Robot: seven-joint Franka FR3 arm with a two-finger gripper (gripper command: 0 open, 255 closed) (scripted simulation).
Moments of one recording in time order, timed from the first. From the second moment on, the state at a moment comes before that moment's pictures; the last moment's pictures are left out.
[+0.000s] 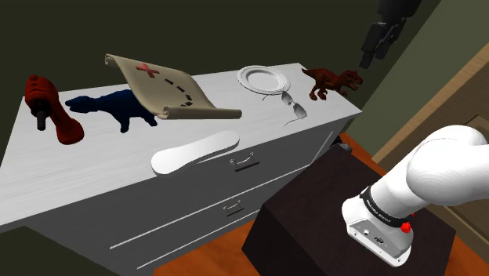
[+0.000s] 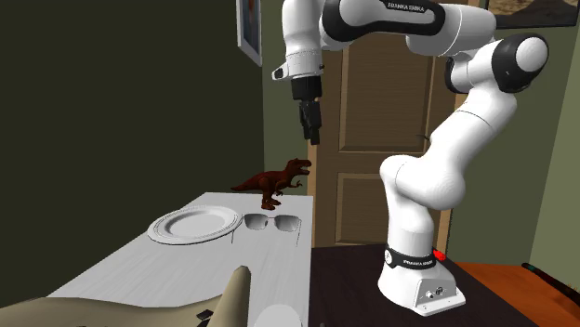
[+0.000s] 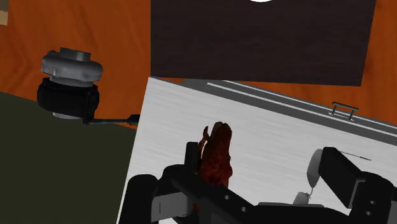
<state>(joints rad) -0.02 -0.79 -0.06 -2.34 -0.12 1.44 -0.07</state>
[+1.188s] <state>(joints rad) 0.03 -0.44 0.08 -2.42 0.08 1.85 0.23</state>
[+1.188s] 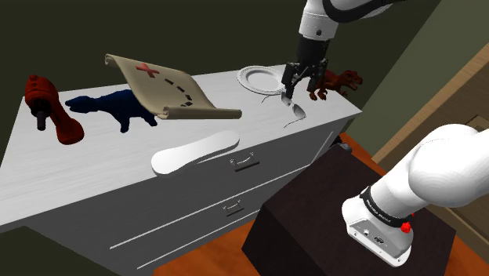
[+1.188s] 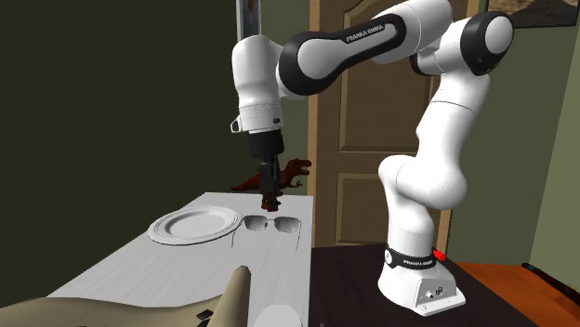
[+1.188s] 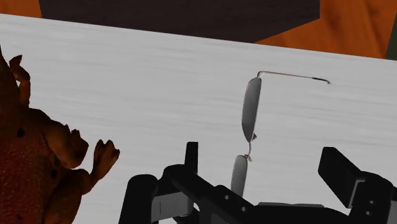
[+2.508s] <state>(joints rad) 0.04 -0.40 0.10 -2.50 0.09 1.97 0.24</state>
